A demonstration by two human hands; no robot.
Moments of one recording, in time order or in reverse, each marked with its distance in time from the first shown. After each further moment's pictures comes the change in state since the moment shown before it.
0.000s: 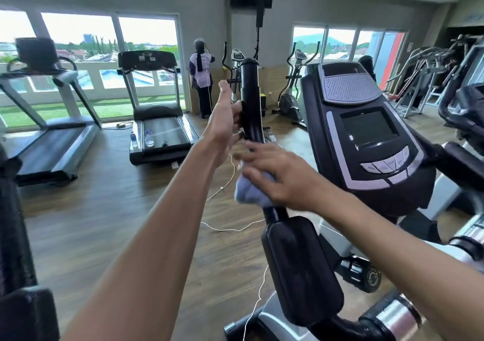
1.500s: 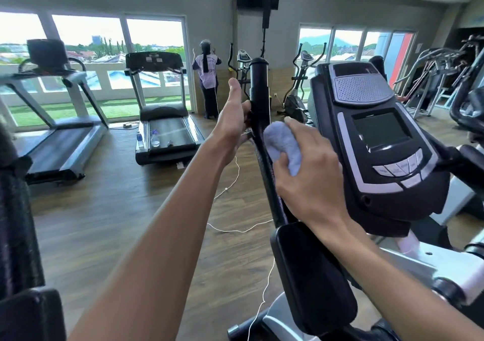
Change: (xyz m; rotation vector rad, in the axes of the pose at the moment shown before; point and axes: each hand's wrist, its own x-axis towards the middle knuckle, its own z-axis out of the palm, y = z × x) left_hand 0.000 0.005 0.001 0.021 -0.001 -0.013; right_hand -0.012 -0.044 0.006 -0.080 0.579 0.416
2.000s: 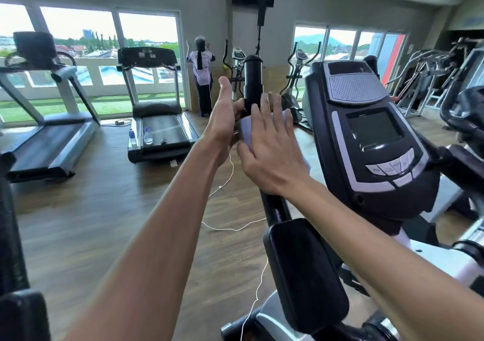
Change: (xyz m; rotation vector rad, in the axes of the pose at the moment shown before) left_hand -0.010 -0.001 -0.001 -0.049 0.004 0.014; right_hand 0.046 -0.009 0.031 -0.337 -0.457 -0.096
